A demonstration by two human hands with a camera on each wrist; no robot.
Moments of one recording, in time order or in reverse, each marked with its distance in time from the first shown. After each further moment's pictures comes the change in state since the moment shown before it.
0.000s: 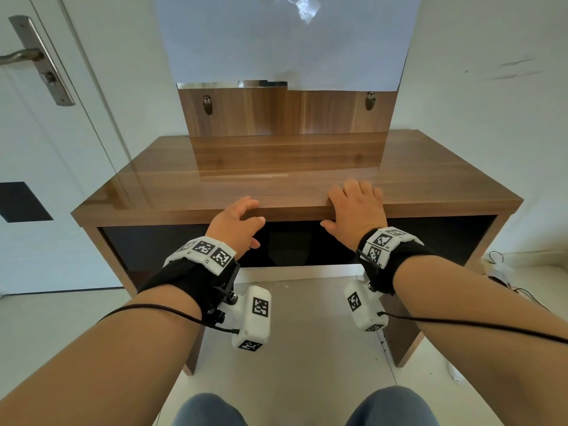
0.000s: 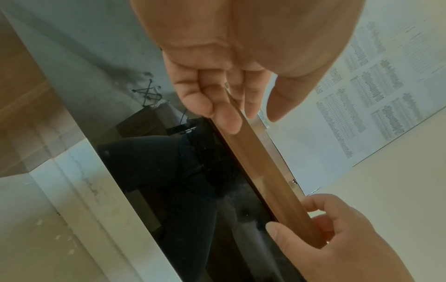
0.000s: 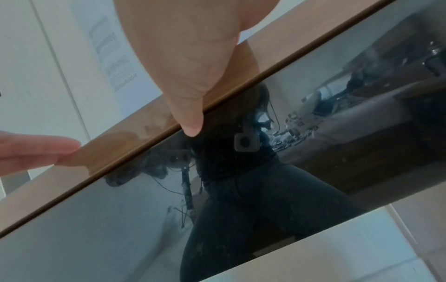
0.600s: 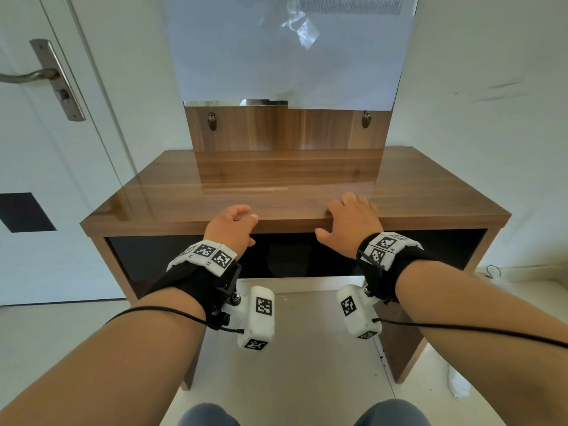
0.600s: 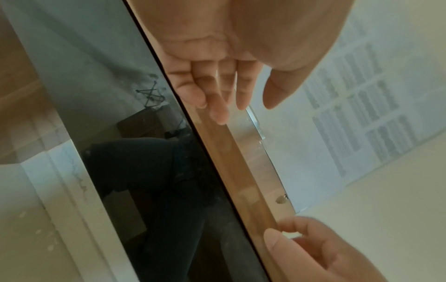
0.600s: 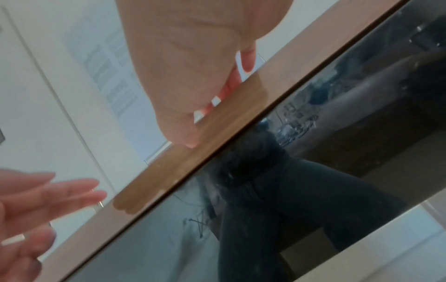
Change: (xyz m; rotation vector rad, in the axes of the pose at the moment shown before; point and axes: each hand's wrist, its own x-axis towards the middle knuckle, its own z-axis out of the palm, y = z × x) left_hand -0.005 0.013 -0.007 -0.097 0.125 -0.028; right_hand -0.001 -0.003 -0.021 0.094 -0.146 0.033
